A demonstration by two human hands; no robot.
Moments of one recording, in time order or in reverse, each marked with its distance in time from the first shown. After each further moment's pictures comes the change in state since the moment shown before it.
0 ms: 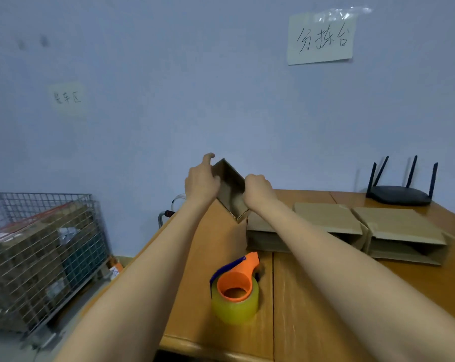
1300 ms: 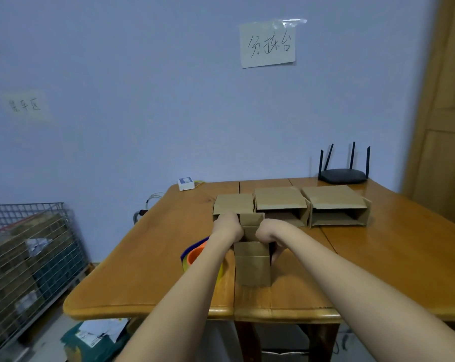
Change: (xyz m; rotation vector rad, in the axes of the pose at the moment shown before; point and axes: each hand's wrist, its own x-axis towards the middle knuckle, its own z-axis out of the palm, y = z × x) left_hand -0.157 0.090 0.063 0.237 -0.660 -0.123; right_hand -0.148 0.087 -0.018 0.217 -0.637 0.589
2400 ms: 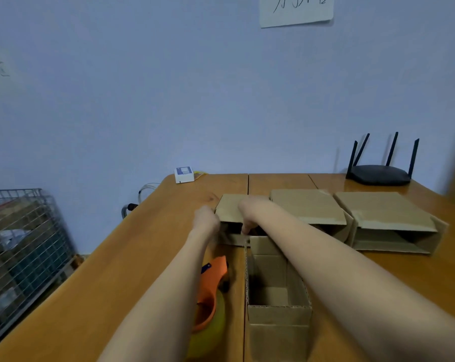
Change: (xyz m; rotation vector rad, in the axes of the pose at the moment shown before) left_hand 0.203 -0.079 0.024 -0.297 0.090 -0.211; right_hand 0.197 -0.103 -0.037 -0.770 0.159 -0.294
